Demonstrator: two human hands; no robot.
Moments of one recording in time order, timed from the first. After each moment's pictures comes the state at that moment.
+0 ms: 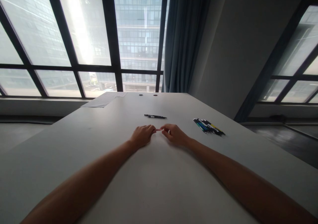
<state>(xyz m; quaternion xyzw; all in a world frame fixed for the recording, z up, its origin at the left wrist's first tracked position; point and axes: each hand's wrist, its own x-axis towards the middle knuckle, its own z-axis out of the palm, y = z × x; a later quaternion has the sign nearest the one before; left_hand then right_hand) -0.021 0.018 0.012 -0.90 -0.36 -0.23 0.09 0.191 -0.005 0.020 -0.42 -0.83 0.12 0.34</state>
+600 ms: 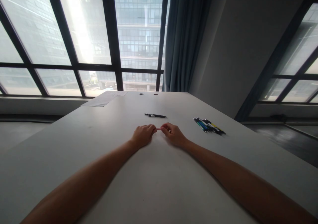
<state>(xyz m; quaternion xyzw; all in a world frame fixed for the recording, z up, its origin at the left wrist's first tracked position) -0.018 0.014 0.009 -0.89 -0.39 -0.23 0.08 0.181 -0.003 0.004 -0.49 -0.74 0.18 0.41</state>
